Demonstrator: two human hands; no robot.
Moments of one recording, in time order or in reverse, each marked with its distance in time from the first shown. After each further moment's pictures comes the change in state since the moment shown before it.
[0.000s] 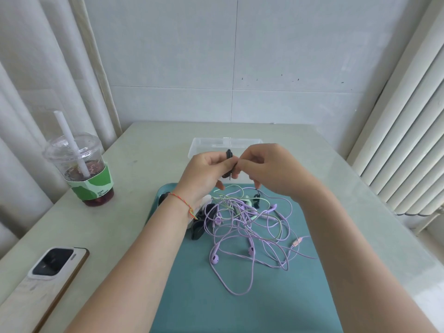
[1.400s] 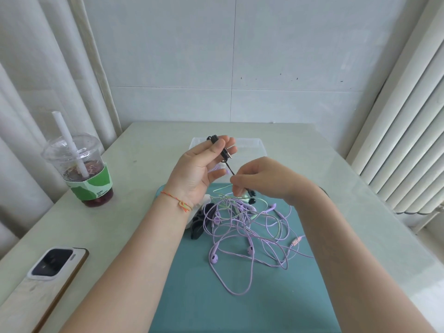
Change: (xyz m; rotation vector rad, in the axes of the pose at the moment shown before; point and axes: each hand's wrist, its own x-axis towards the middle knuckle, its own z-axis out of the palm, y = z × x) left_hand 0.000 0.008 -0.005 -0.582 0.013 -0.048; right_hand 0.002 0.009 0.007 0.084 -0.276 0.107
